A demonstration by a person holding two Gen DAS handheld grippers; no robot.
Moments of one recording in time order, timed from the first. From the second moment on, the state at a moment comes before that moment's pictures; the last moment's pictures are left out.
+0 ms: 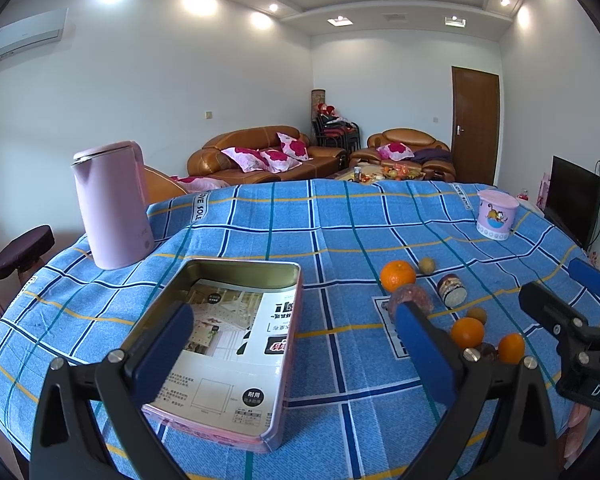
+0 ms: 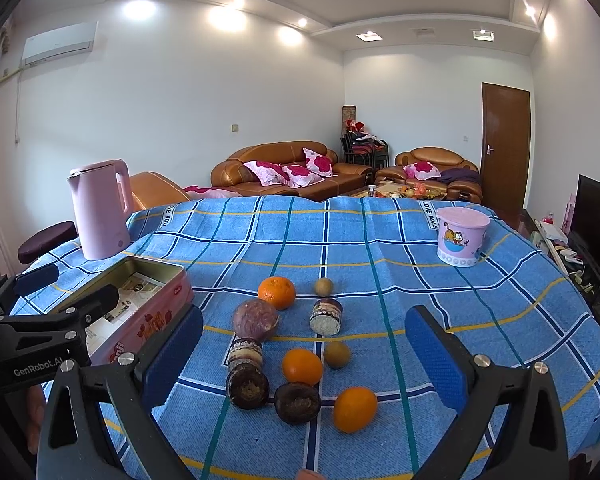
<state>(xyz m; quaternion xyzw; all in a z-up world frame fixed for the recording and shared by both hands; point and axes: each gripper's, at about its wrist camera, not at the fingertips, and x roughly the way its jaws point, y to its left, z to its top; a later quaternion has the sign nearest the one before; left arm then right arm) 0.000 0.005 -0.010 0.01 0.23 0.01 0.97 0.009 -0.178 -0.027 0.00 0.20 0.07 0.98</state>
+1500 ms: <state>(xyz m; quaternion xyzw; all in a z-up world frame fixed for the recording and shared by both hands) 0.023 -0.068 -0.073 0.01 0.33 -0.12 0.93 0.039 -0.231 -0.109 0.04 0.31 0.07 0.95</state>
